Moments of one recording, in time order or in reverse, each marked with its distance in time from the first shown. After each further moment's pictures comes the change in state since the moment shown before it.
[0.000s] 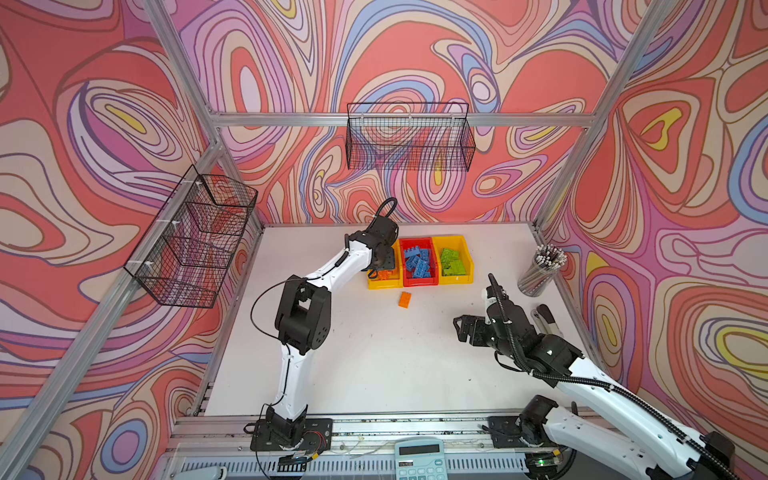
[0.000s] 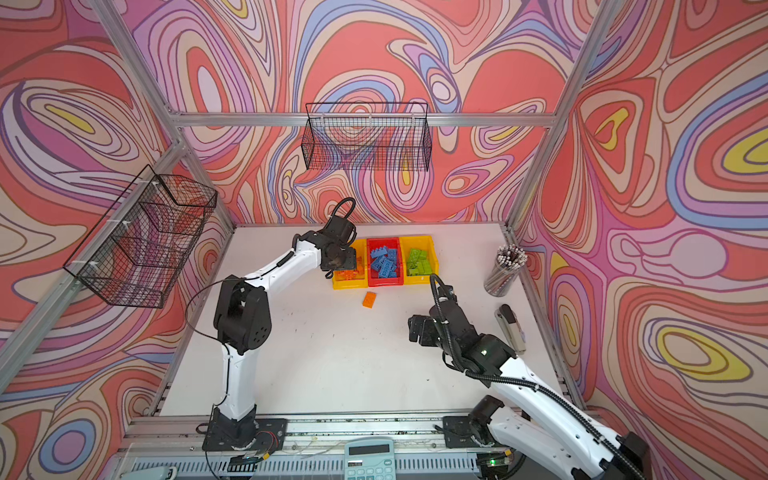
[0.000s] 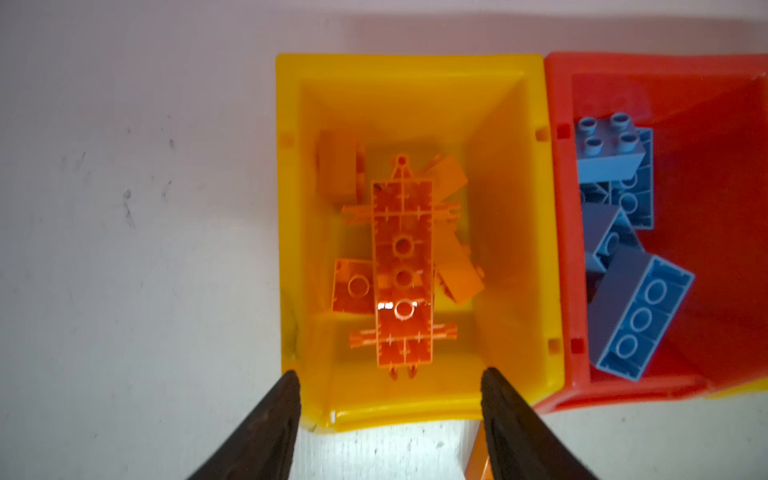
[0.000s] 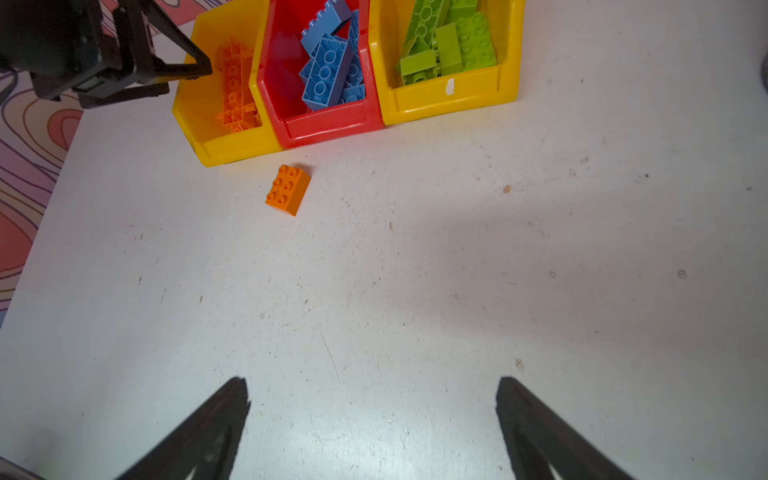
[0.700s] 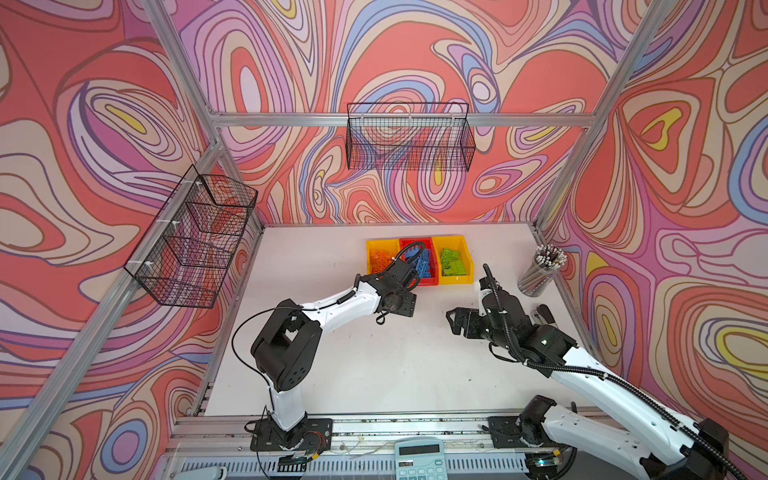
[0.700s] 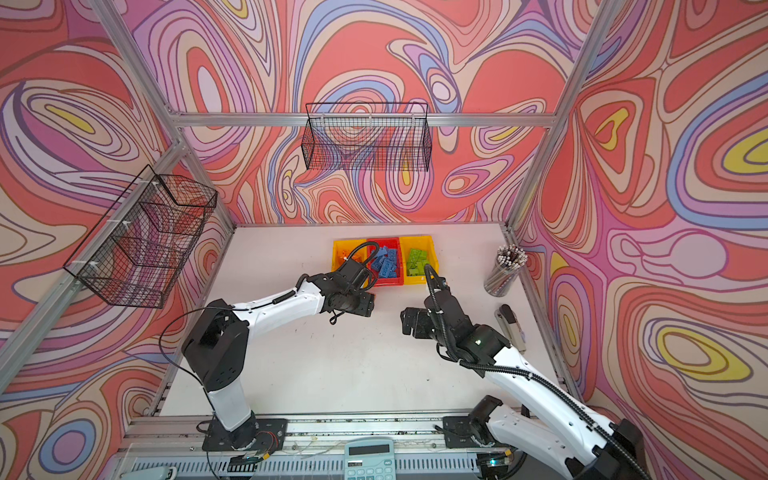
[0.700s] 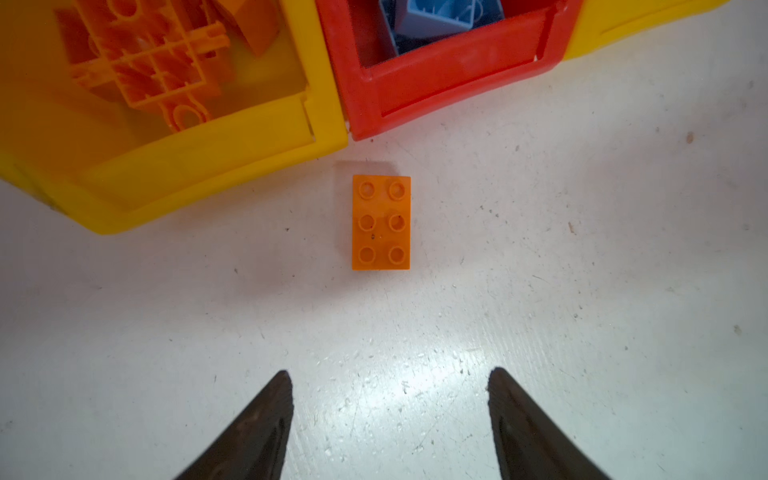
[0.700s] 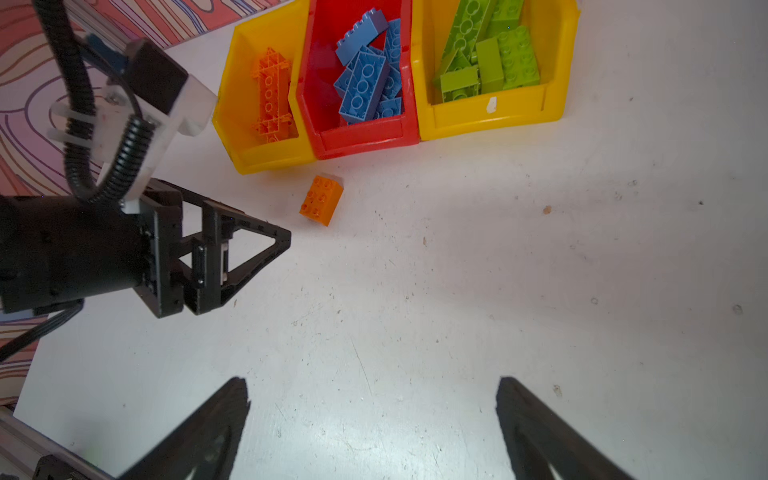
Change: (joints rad) left arm -0.245 -0.233 -0.458 0.221 0.085 0.068; right arm 0.000 0.078 0.082 0.022 -0.048 -0.007
